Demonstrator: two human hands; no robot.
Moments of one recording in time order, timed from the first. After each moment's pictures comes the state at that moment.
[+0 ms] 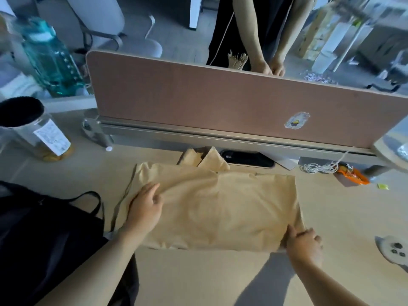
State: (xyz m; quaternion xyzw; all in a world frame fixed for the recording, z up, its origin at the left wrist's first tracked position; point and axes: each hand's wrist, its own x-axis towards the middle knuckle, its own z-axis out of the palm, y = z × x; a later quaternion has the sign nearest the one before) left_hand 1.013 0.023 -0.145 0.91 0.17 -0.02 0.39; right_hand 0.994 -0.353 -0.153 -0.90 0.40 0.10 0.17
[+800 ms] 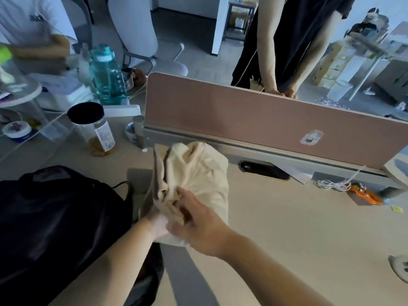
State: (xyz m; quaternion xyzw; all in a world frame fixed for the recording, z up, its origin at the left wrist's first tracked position) left_hand 0.940 0.055 -0.096 0.45 0.26 -0.20 0.83; right_hand 0.942 -0.103 0.000 -0.84 -0.30 0.21 0.40
